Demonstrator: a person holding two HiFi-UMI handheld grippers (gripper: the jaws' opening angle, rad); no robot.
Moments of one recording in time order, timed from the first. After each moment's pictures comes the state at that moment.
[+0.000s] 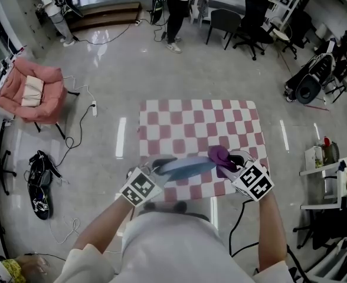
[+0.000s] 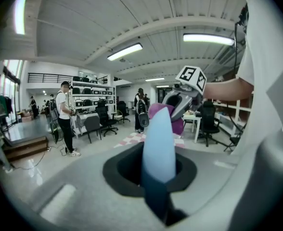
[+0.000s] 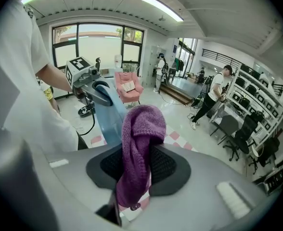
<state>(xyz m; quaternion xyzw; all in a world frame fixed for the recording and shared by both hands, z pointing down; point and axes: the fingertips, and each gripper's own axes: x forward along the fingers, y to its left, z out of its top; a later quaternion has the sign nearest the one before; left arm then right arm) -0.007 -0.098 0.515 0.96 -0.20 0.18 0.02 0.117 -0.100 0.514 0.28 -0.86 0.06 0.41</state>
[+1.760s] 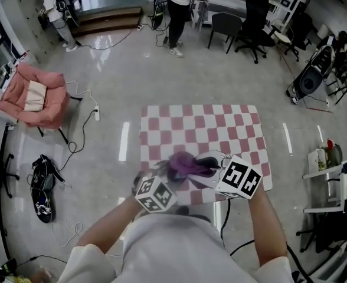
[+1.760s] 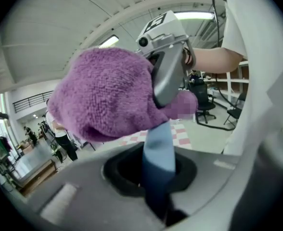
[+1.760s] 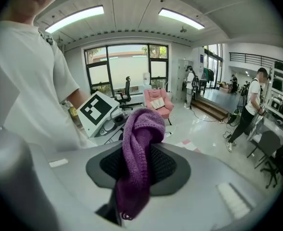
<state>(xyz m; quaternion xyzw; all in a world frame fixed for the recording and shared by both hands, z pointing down) 0.043 -0.097 0.527 0.94 -0.16 0.27 -0.09 0.009 -0.087 0.458 0.09 -0.94 0.06 0.32</state>
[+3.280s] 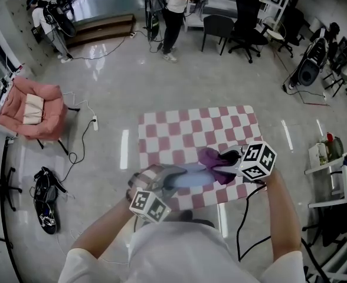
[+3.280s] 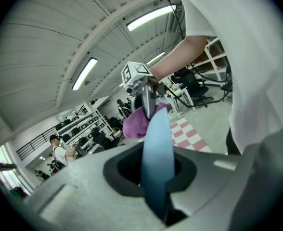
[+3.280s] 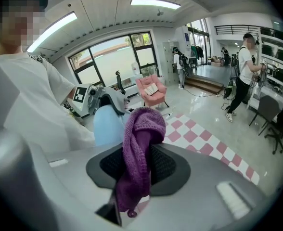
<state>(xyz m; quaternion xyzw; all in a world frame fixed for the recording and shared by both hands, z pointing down) 0.039 -0.089 0.495 0.92 -0.14 0.25 -0.27 0.111 -0.119 0.500 0.11 -0.91 0.19 0.36</state>
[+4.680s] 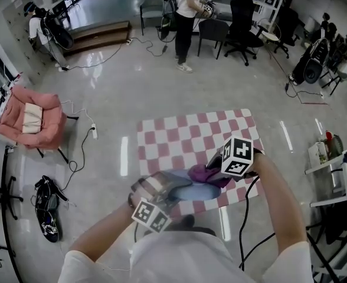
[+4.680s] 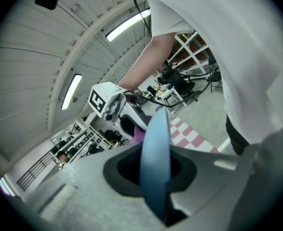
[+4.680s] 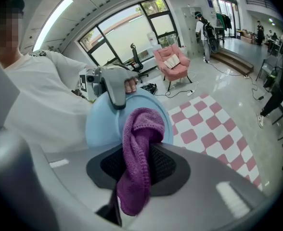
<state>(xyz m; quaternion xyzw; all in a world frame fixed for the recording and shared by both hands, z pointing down) 0.053 -0.062 0.485 0.89 -0.08 0.24 -0.37 0.089 -0.094 0.520 -0.05 -0.84 0.22 0.49</state>
